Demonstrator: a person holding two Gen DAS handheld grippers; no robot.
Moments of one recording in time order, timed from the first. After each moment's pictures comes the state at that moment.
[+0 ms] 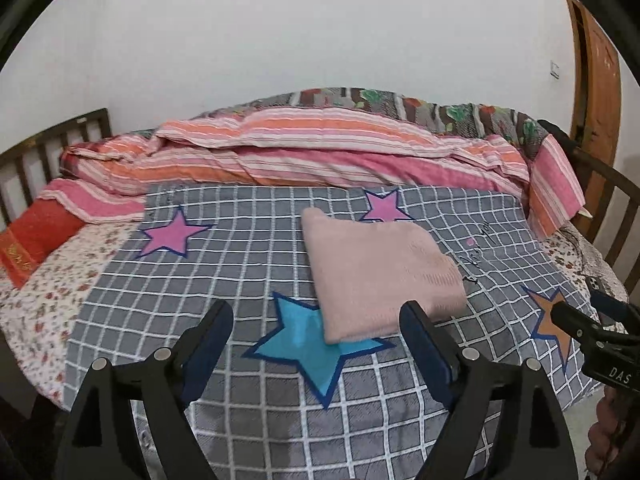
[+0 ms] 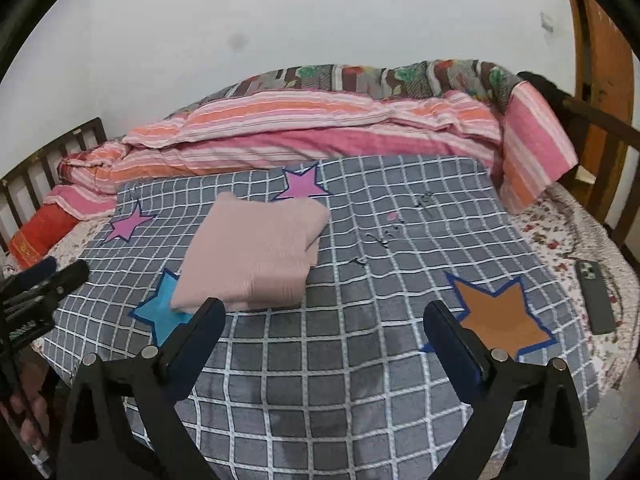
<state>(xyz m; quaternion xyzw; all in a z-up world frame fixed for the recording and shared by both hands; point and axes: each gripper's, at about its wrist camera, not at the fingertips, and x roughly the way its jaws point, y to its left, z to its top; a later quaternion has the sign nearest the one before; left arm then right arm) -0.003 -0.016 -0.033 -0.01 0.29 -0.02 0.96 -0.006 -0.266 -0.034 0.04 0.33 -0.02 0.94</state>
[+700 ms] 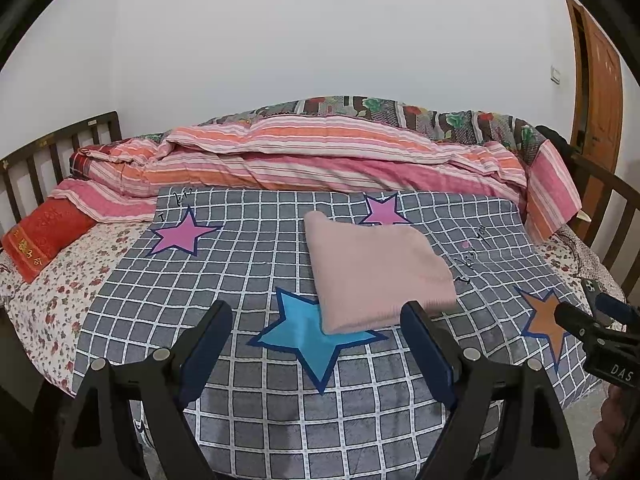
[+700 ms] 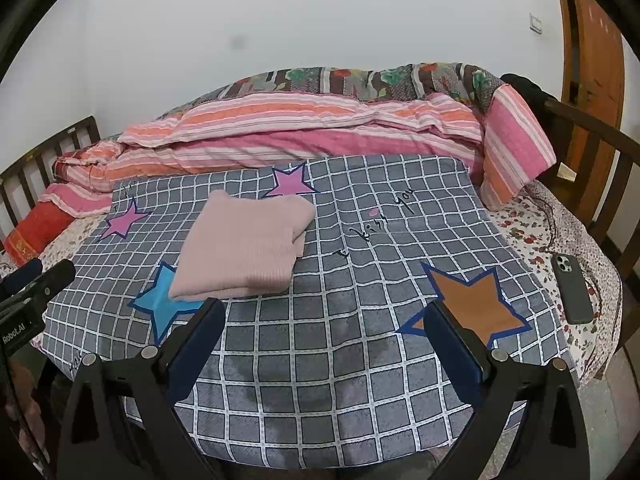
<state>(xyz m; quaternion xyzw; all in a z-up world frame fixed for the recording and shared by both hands) -0.027 -0.021 -0.023 -0.01 0.28 -0.01 0.96 -0.032 -0.273 -0.020 0.04 0.33 -0.04 0.94</state>
